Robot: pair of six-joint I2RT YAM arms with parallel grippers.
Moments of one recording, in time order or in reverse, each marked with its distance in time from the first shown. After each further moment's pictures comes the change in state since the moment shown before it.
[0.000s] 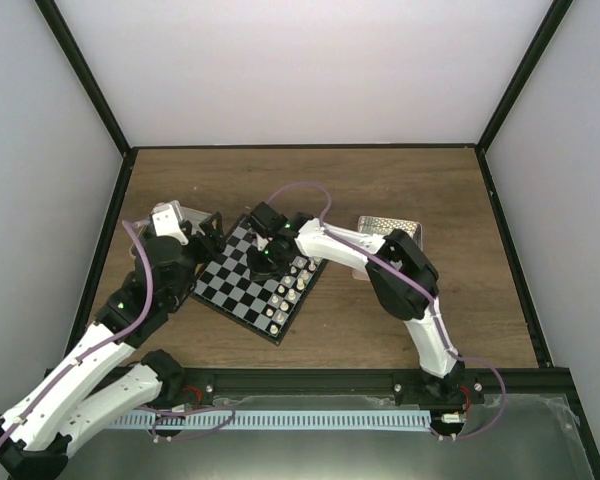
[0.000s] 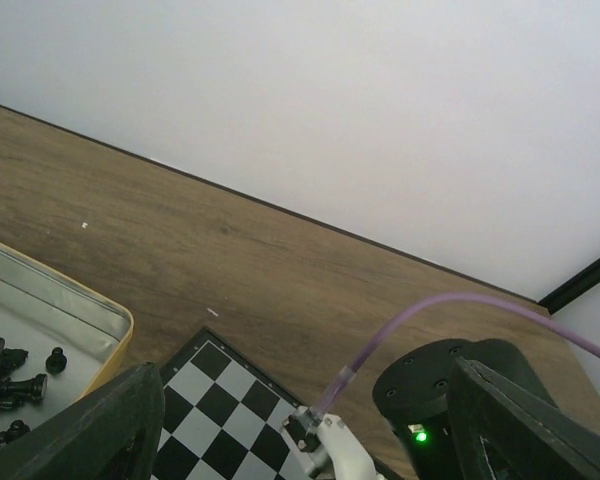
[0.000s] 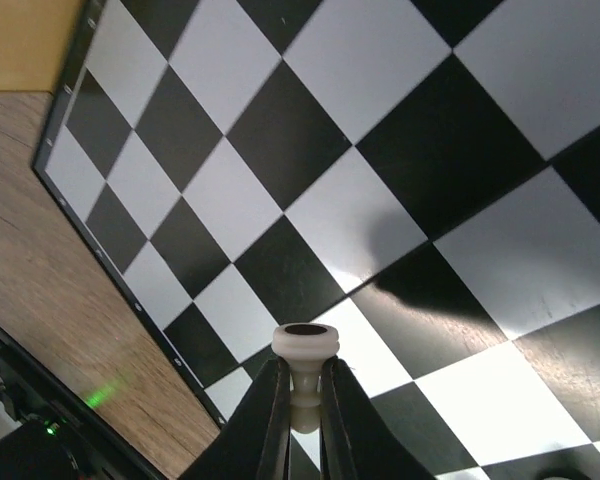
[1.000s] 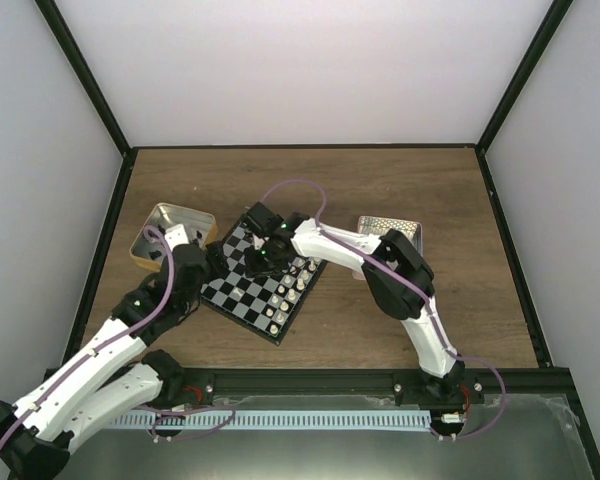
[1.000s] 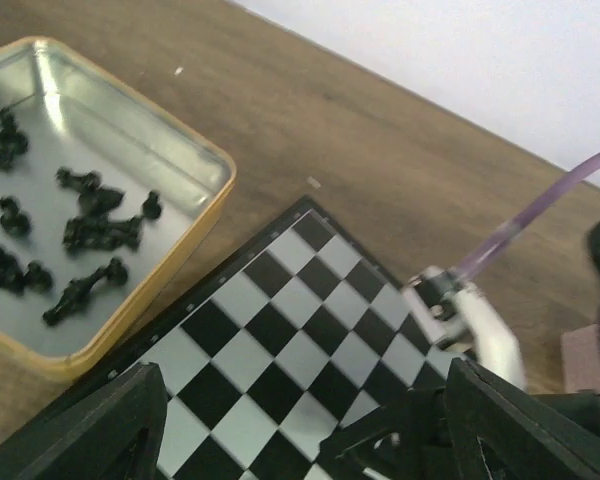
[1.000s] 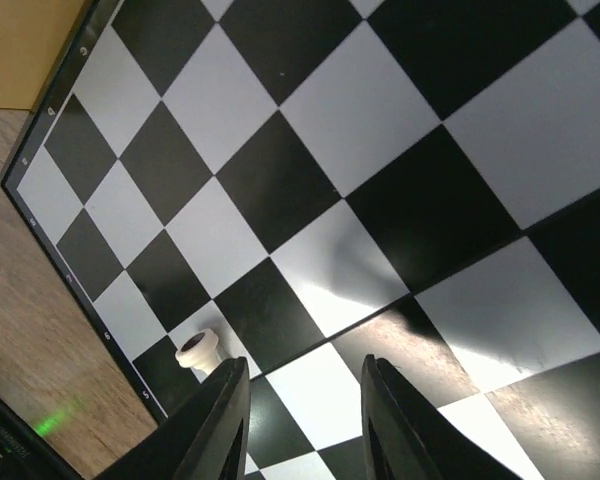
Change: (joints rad) left arm 0.006 0.042 -0.092 -0.166 -0.007 -0.145; right arm 0.011 0.031 0.035 -0.016 0.064 -0.074
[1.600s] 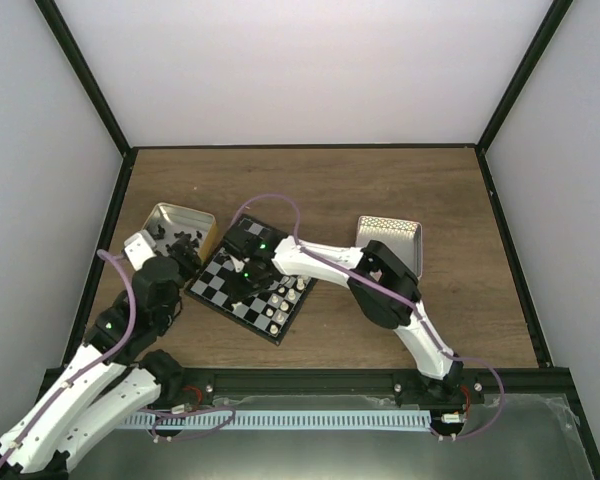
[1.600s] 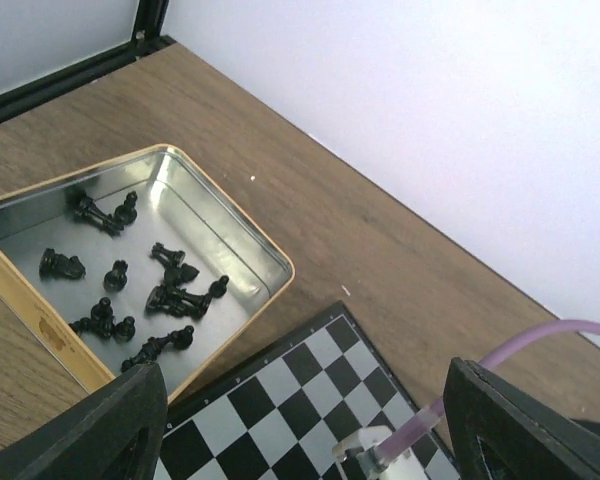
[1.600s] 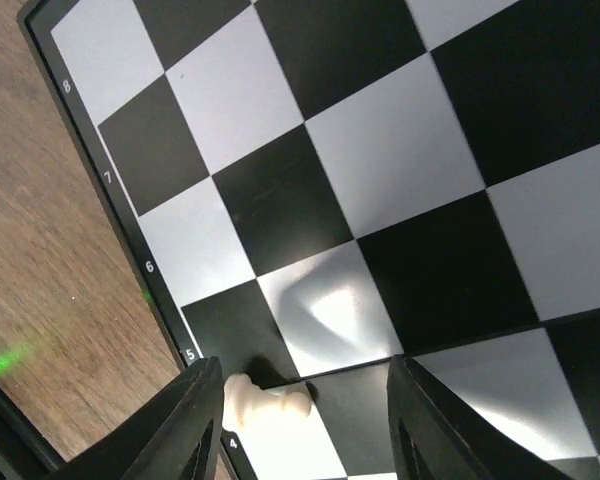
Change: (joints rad) left arm 0.019 -0.182 -0.006 -0.110 -0.198 -0.124; right arm 0.126 0.056 0.055 -0.014 0.043 -0.122
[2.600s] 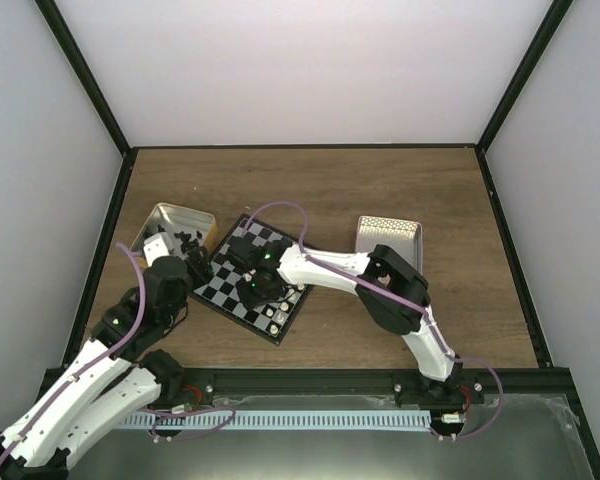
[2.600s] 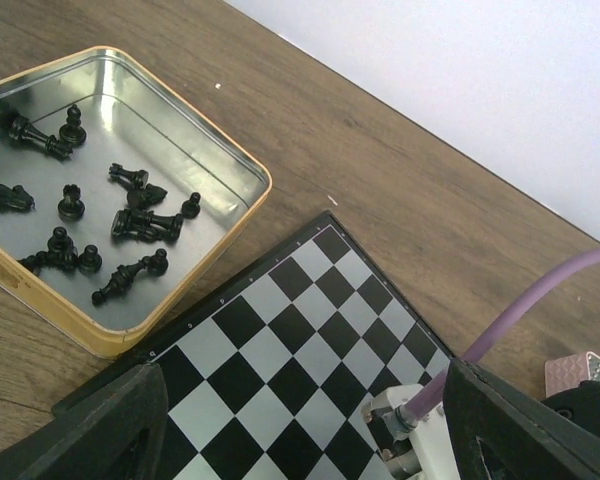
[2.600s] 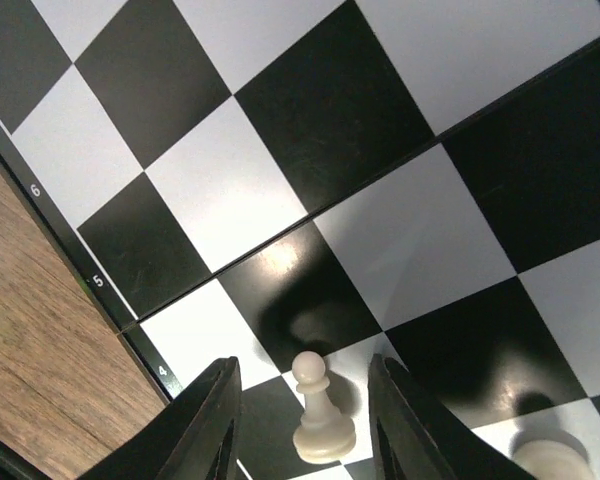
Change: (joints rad) left arm 0.000 0.016 -0.019 -0.036 0.167 0.030; right arm 0.044 -0.080 -0.124 -0.037 0.105 0.134
